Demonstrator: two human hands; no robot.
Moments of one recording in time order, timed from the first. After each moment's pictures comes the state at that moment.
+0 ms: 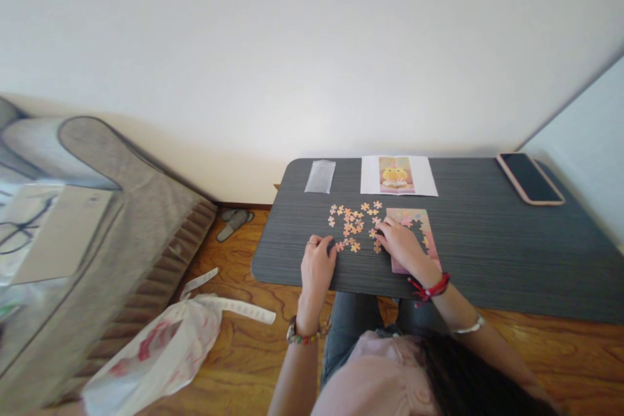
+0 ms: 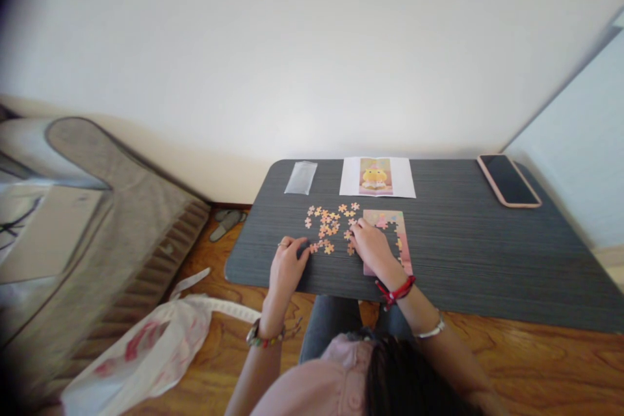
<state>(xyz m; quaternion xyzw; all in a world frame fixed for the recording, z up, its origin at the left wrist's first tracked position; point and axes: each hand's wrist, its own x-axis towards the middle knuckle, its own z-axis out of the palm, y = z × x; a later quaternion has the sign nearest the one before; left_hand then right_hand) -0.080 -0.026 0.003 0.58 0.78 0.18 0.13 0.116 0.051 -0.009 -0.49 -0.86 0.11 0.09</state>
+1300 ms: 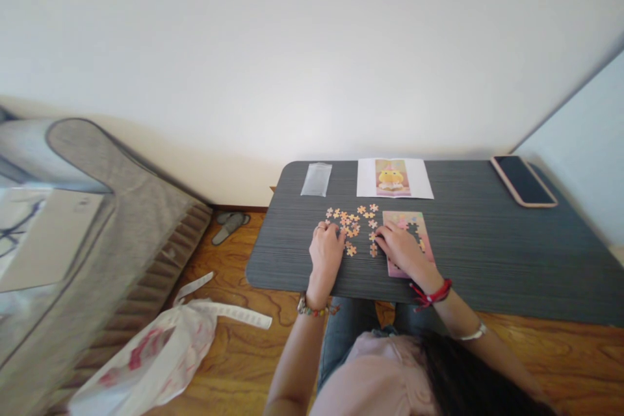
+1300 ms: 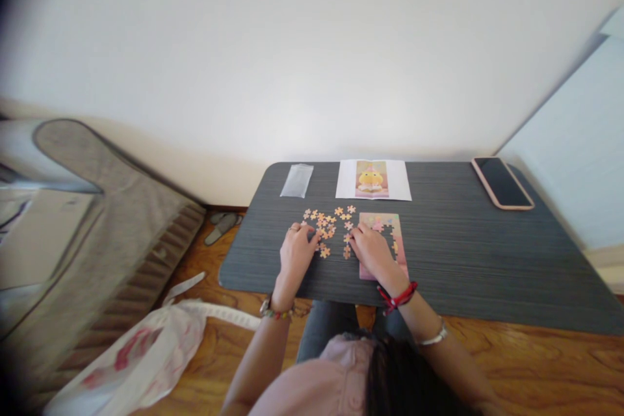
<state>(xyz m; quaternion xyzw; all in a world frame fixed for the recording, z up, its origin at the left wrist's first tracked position) -0.058 0.017 0.012 0.59 0.79 0.13 0.11 0.130 0.054 -0.033 -0.48 -0.86 0.12 0.13</state>
